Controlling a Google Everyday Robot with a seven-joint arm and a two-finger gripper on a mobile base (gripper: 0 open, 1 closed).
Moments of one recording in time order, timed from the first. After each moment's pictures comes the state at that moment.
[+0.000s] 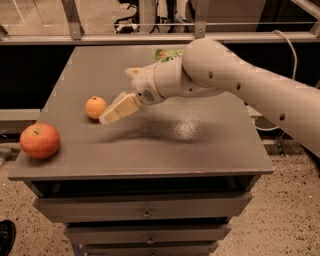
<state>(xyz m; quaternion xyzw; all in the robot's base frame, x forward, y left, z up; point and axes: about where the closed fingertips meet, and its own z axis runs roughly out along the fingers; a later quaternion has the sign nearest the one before) 0.604 0.103 0.878 -0.53 0.66 0.29 0.45</state>
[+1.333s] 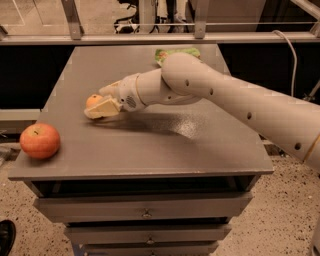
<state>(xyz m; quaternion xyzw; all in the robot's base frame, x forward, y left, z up) 0.618 0.151 0.845 -0.51 0.66 0.34 0.43</state>
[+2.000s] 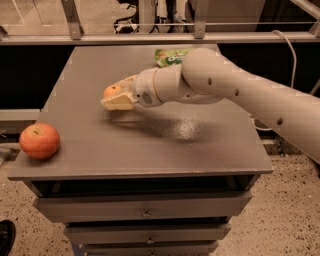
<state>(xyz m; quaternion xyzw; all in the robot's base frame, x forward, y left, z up) 0.614 0.111 0.868 -0.49 0.67 0.31 0.46</state>
